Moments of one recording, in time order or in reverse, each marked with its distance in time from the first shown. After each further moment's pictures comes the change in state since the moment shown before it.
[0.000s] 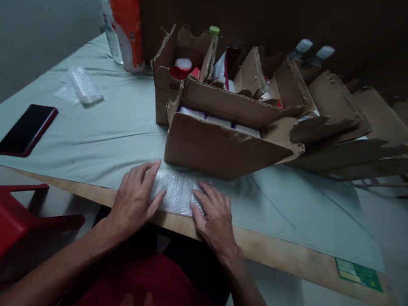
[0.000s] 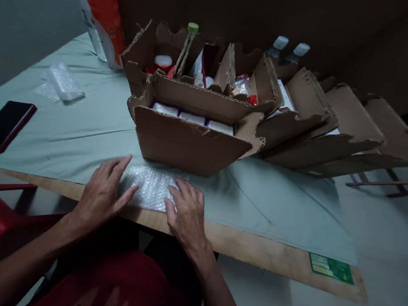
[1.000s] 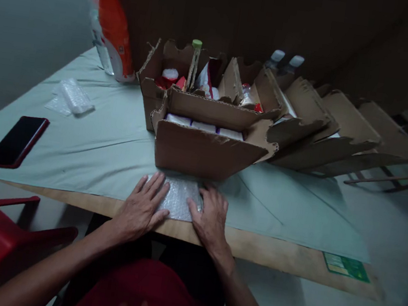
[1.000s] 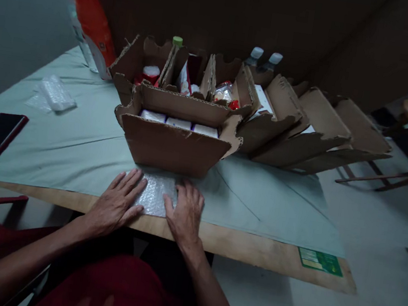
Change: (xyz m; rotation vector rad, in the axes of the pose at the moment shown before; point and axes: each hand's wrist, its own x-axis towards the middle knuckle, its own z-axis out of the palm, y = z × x) left_hand -0.012 -0.012 0.047 0.056 -0.212 0.304; right_hand -0.007 0.018 0.019 -0.039 0.165 0.290
